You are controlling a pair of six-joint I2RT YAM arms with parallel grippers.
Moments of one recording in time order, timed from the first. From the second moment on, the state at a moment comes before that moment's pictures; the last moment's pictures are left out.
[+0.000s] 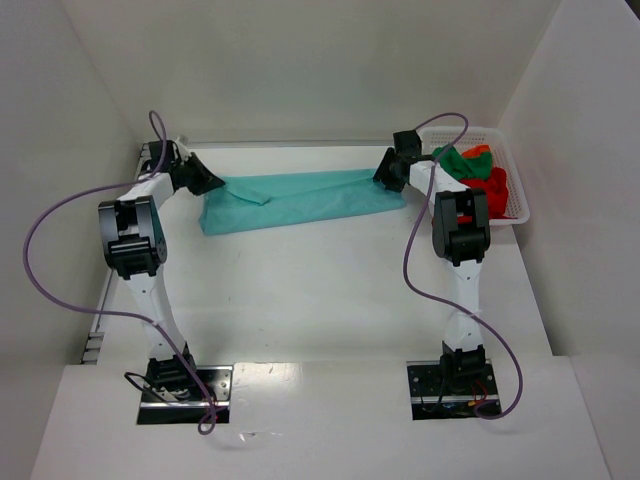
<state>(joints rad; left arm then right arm) 0.21 2.20 1.64 -0.22 0.58 -0.54 0.14 2.34 1.86 -0.35 -0.02 0.60</state>
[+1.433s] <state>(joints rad) 0.01 2.05 1.43 -0.15 0.52 -0.51 0.14 2.30 1.78 -0.33 -0.02 0.59</state>
